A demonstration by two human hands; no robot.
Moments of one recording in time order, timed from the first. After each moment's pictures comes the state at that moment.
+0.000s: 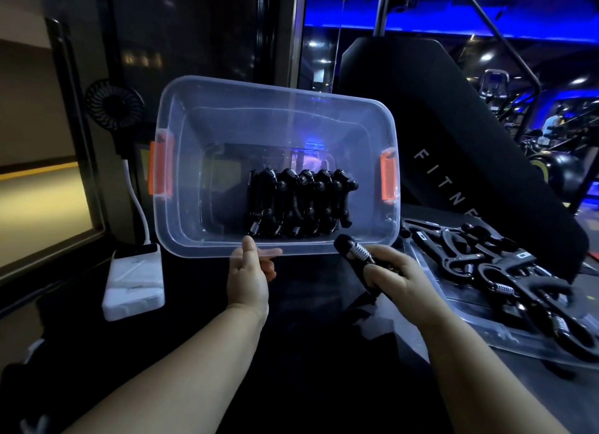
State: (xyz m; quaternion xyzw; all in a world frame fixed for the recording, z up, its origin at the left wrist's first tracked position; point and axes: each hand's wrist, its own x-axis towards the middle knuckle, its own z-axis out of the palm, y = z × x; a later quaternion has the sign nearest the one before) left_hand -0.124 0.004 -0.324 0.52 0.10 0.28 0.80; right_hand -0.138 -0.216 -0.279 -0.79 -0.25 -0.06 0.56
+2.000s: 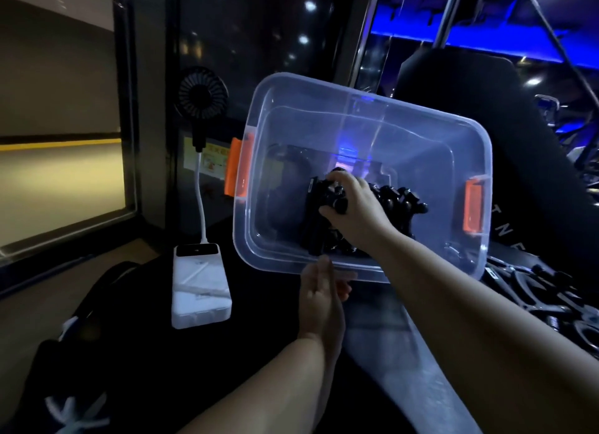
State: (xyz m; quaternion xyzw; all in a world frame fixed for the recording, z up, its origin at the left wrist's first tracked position) left_hand -0.127 0.004 -0.319 0.42 0.06 0.26 0.87; right_hand -0.033 -0.034 -0.218 -0.88 -0.30 -0.24 0.27
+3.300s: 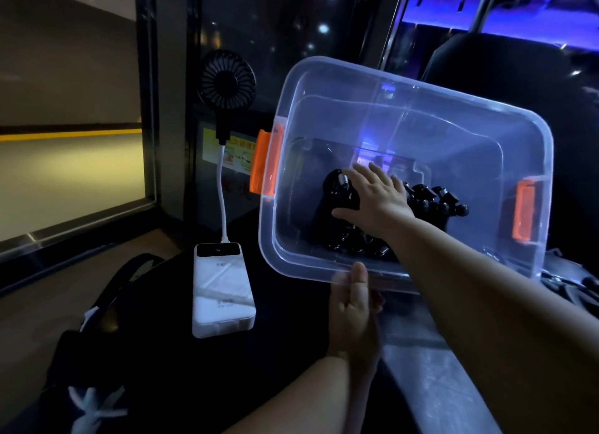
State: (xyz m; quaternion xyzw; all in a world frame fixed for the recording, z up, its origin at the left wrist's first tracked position) left_hand -0.129 0.007 -0.316 0.41 0.07 0.25 0.88; right_hand 0.030 -0.014 -0.223 -0.93 -0.26 -0.25 0.02
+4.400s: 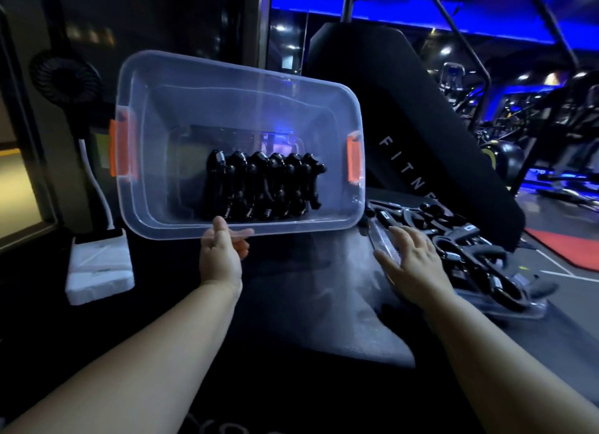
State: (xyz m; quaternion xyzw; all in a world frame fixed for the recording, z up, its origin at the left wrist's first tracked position) left_hand -0.119 0.005 -0.324 0.51 0.10 0.28 0.81; right_hand -0.127 -0.295 -0.309 -0.96 -0.03 -0.26 0.13
